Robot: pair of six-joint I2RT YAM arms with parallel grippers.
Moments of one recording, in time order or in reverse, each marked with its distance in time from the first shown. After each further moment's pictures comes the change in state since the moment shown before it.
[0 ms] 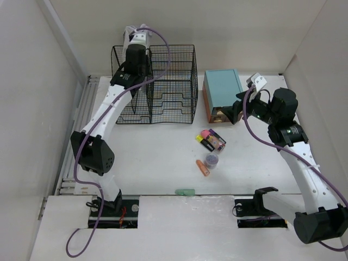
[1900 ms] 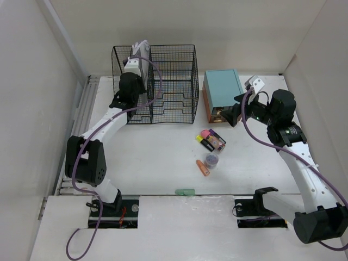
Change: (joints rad) left arm 0.058 -0.164 -0.609 0.589 0.123 0.011; right arm -0.008 0.000 -0.031 0.006 -0.049 -0.011
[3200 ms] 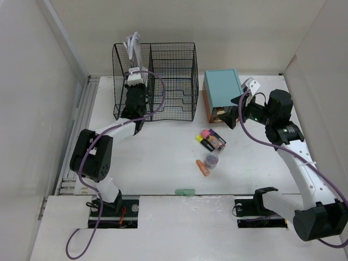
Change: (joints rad) left arm -0.073 0.064 -0.235 0.651 -0.264 0.090; right arm 0.000 0.023 -0.018 0.000 -0.064 -0.036
